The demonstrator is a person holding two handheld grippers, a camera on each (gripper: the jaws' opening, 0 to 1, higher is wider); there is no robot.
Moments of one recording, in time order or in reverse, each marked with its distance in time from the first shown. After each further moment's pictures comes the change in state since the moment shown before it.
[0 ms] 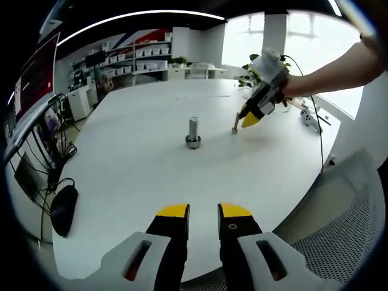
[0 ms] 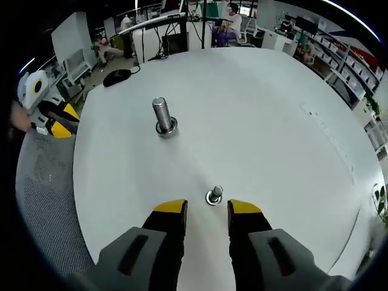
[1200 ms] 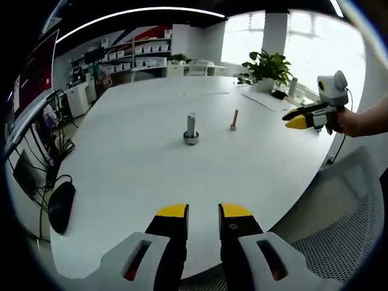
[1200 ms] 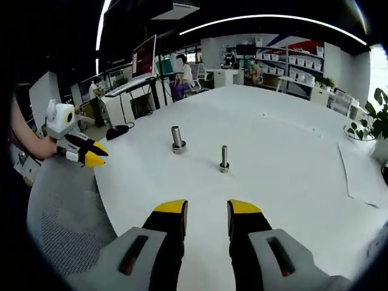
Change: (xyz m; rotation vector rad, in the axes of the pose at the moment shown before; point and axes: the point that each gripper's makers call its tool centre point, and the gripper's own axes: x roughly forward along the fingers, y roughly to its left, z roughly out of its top) left arm 0.000 -0.003 -0.004 -0.010 0.019 -0.015; right arm -0.095 0.060 -0.049 0.331 -0.402 -0.167
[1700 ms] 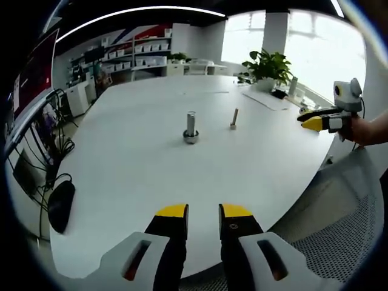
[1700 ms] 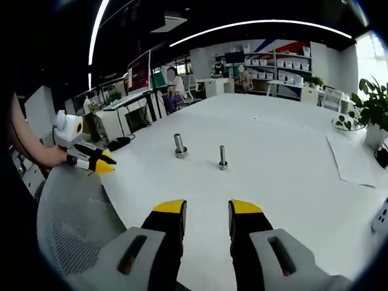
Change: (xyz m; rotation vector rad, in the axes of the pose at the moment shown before) left arm 0.000 0.000 -0.001 -0.002 0.009 0.001; right arm -0.030 0.012 -0.011 0.077 -0.063 -0.036
